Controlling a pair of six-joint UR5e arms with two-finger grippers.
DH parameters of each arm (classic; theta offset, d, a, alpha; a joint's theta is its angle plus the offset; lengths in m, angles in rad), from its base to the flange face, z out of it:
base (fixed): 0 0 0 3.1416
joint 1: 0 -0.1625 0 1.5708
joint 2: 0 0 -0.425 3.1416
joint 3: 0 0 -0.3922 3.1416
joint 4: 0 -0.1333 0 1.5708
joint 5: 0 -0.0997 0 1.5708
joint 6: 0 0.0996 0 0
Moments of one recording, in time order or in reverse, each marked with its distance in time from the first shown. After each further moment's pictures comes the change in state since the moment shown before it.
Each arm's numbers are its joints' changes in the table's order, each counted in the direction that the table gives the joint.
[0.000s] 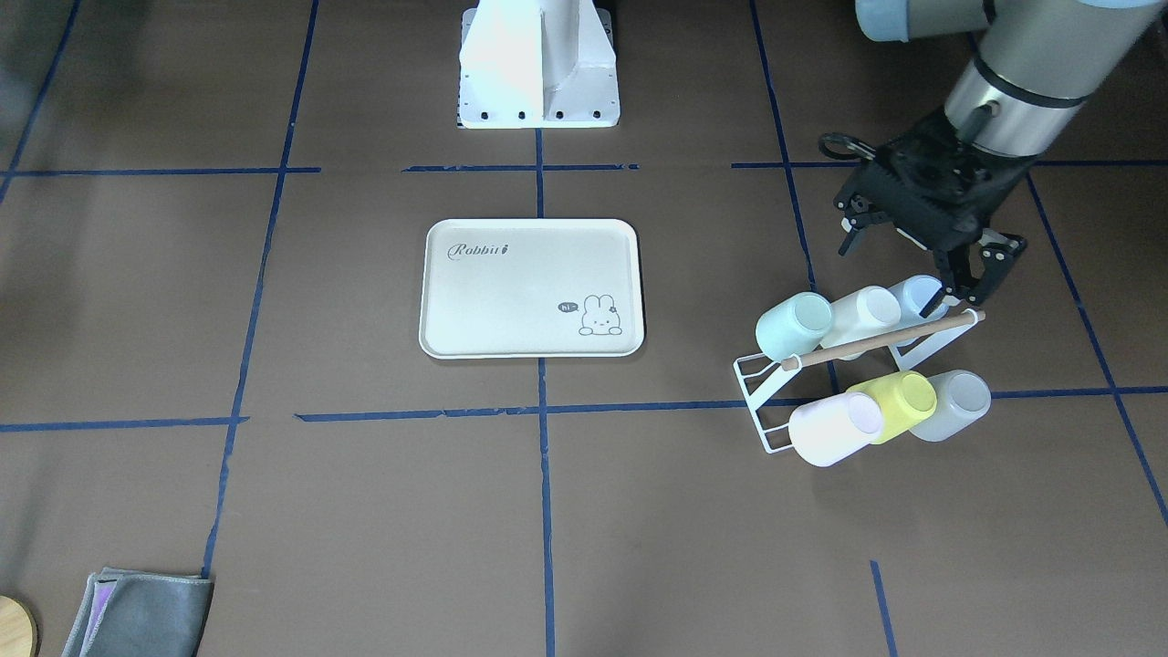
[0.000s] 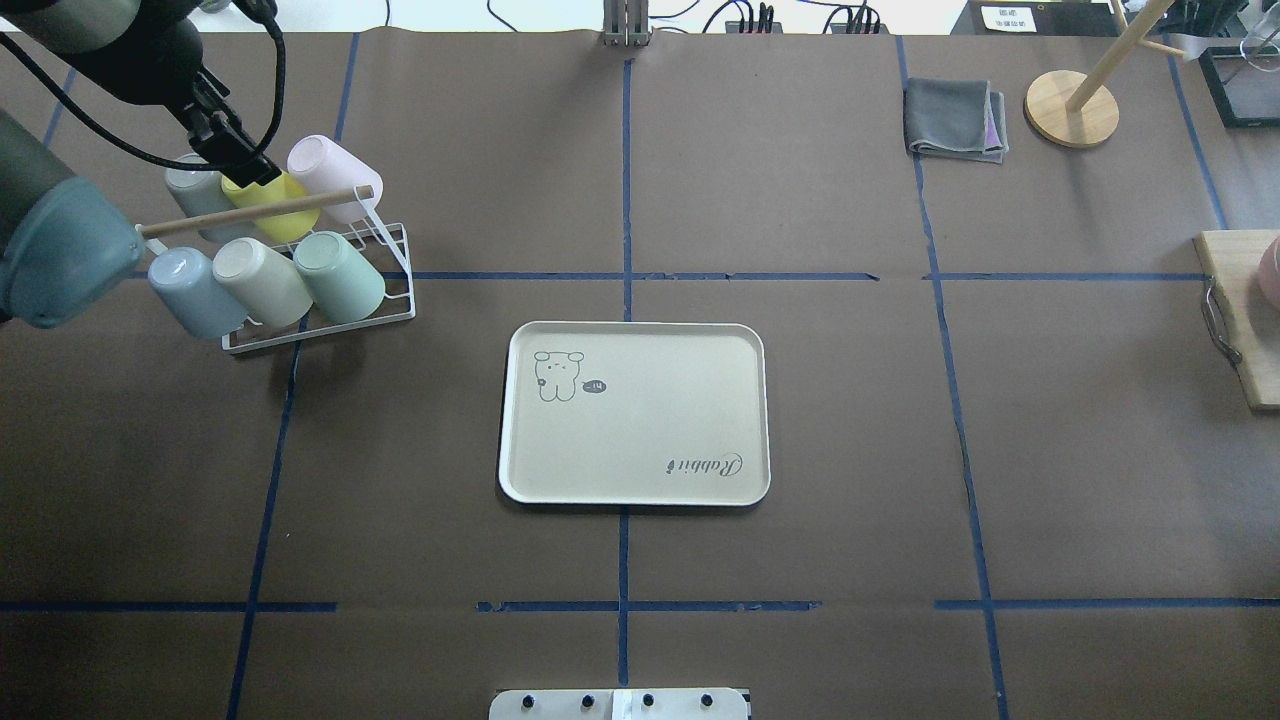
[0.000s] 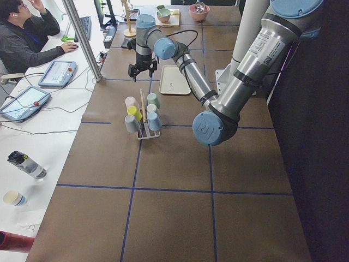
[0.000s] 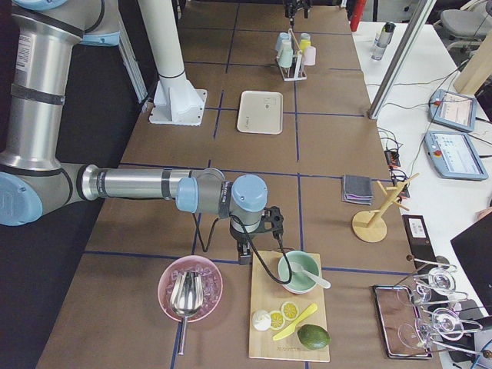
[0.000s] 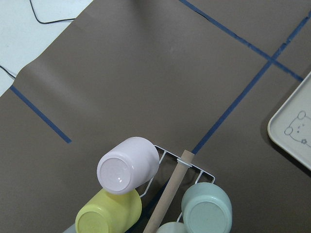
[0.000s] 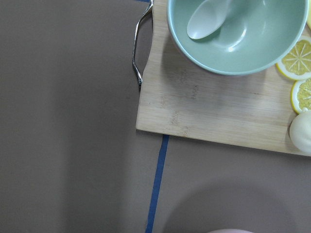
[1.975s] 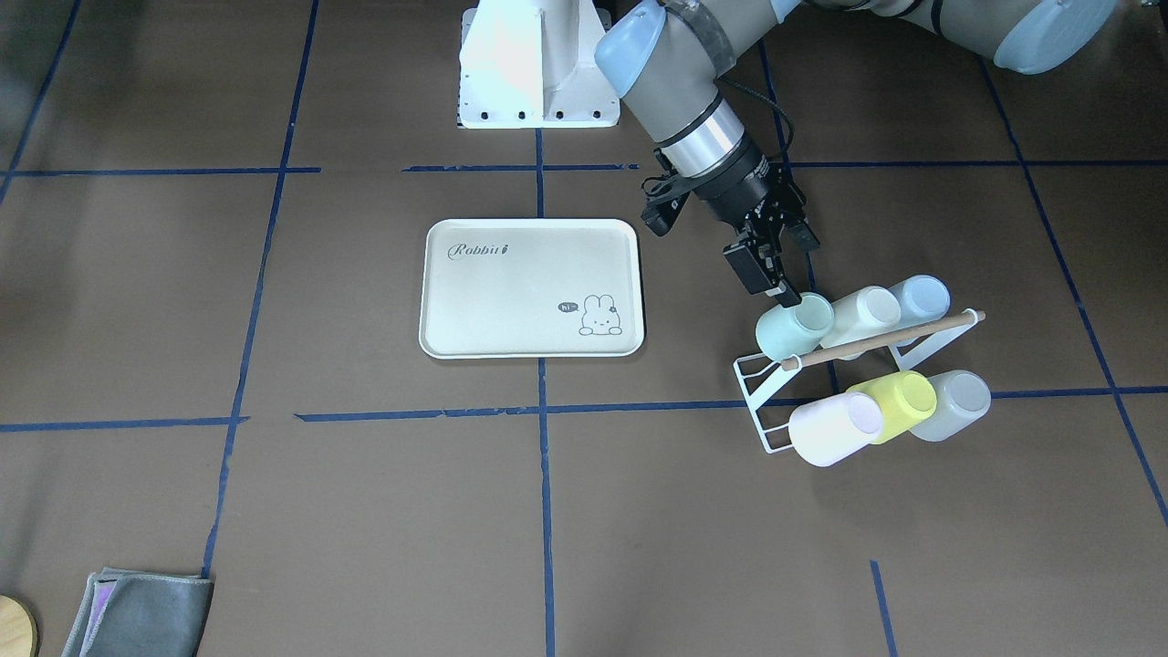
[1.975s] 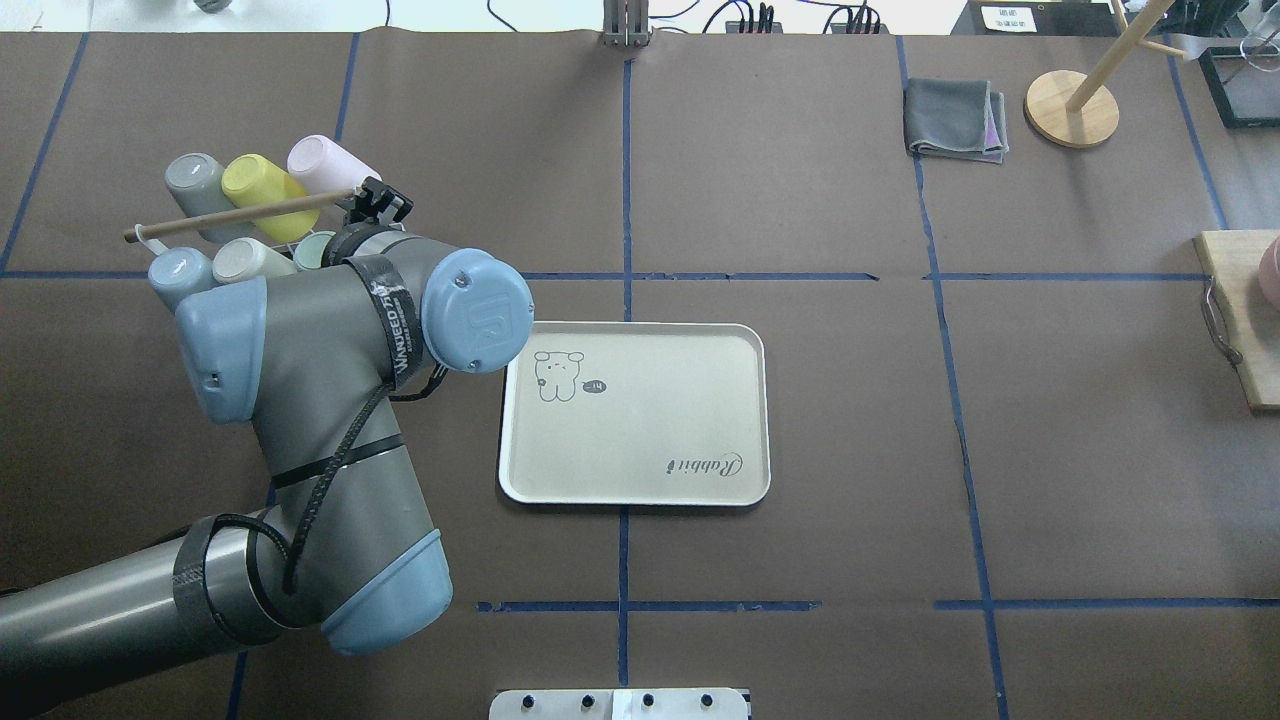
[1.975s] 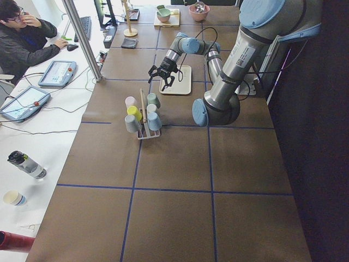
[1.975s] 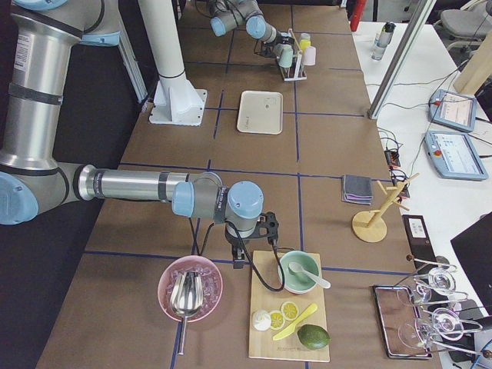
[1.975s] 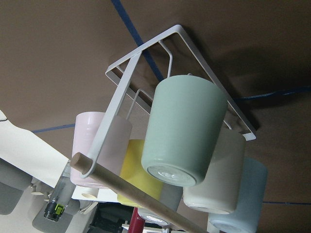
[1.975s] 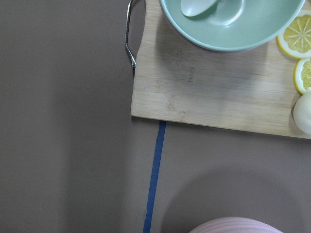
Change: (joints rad) left arm -0.511 0.141 0.122 -0.443 -0.952 0.515; right arm 0.000 0.020 -0.016 0.000 -0.012 0.000
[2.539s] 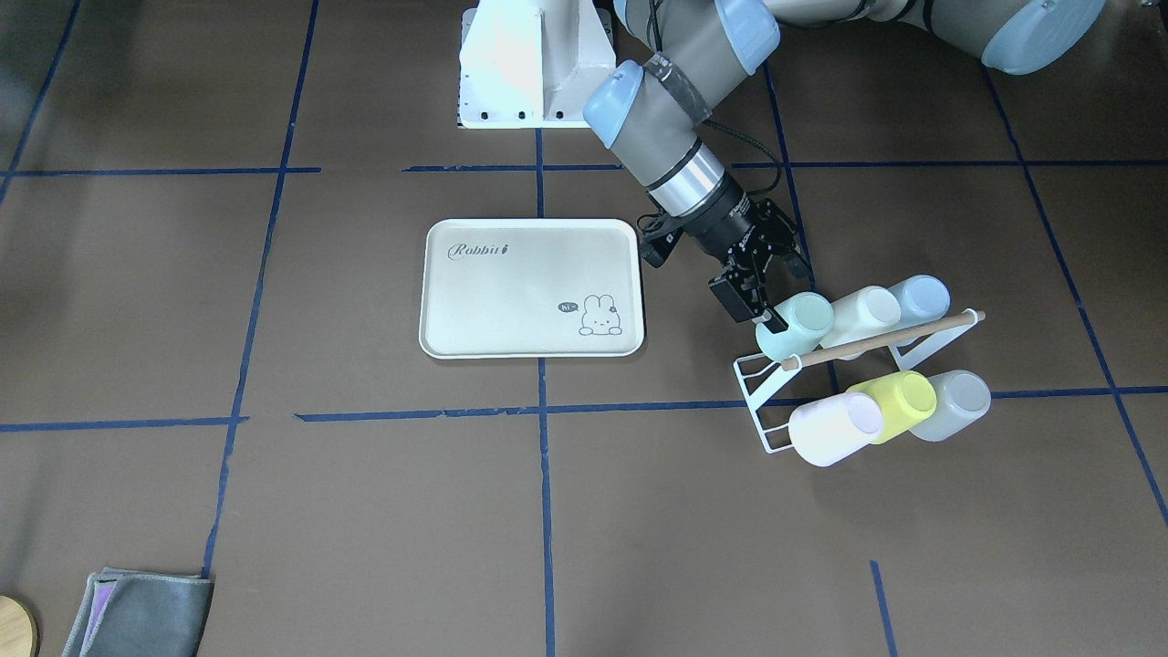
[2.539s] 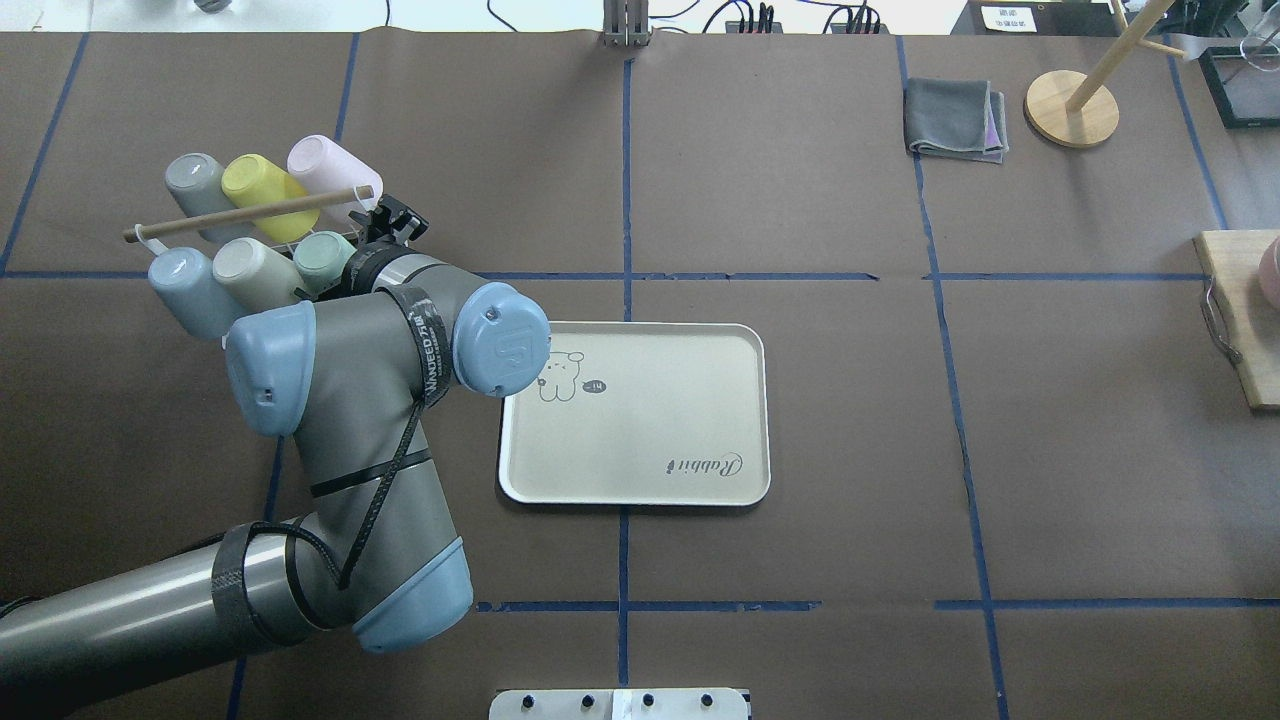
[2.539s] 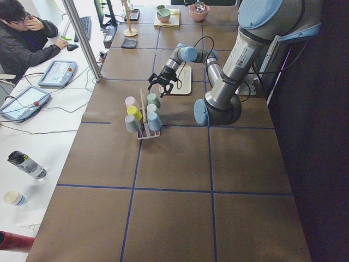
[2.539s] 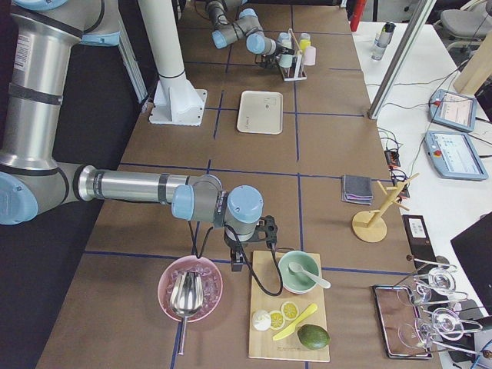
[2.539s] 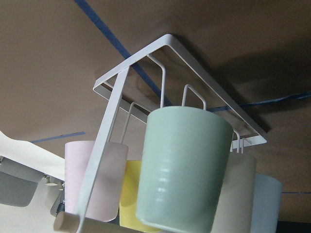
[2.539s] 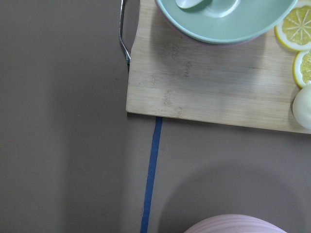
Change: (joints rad) left arm -0.028 -0.007 0.139 0.071 -0.063 0.005; right arm 0.000 0.001 -0.019 0.000 -0.001 -0.001
